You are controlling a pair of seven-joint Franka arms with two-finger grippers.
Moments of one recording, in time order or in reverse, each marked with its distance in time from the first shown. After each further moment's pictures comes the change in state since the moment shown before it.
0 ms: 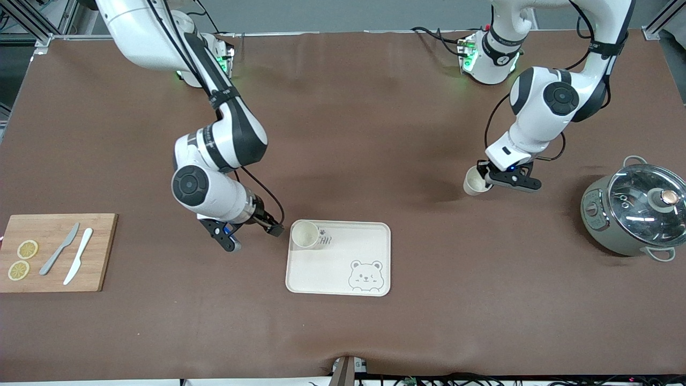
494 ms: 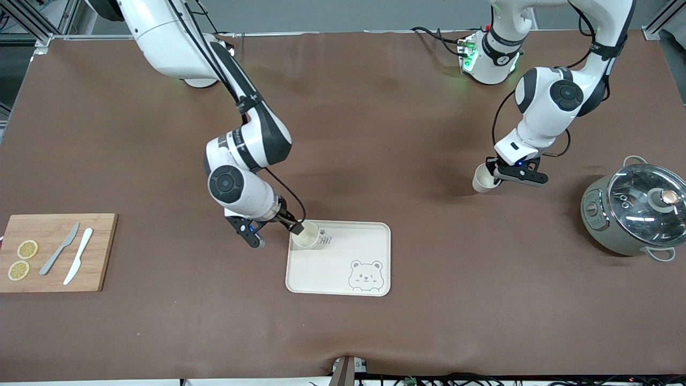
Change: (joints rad) left arm 0.047 0.000 0.000 -0.101 0.000 0.108 0.063; right arm 0.075 0.066 0.000 0.006 0.000 0.048 0.072
